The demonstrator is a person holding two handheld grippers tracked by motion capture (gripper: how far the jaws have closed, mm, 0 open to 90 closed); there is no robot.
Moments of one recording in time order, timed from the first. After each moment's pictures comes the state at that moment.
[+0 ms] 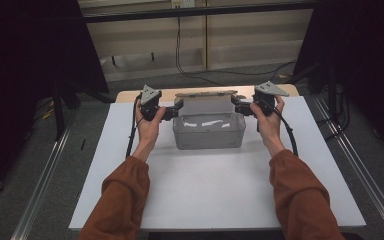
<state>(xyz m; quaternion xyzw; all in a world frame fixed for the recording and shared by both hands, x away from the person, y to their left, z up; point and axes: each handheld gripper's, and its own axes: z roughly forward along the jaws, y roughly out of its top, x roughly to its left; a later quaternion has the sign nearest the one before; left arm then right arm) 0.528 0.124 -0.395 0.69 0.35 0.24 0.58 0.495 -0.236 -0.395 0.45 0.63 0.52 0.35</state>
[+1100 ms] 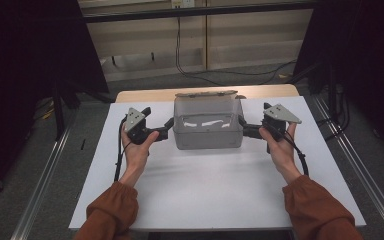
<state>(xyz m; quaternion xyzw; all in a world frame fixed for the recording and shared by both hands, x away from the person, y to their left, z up) 0.453 0.157 -0.404 0.67 0.34 0.26 0.60 0.416 -0.242 -0.402 0.43 0.64 0.51 0.38</state>
